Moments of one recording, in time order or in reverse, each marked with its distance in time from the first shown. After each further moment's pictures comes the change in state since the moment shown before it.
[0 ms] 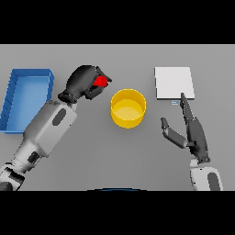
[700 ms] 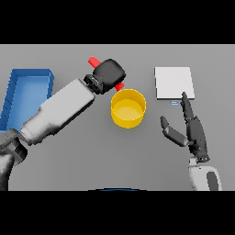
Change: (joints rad) left arm -0.379 0.021 -0.427 0.255 -0.309 -0.263 -0.063; right arm -0.011 0.022 -0.014 0.018 -0.011 -0.020 0.013
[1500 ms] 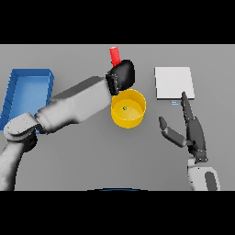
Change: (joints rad) left arm -0.237 -0.072 -0.411 0.166 -0.217 -0.016 -0.088; right arm 0.003 0.006 0.008 -0.004 0.033 -0.026 -0.026
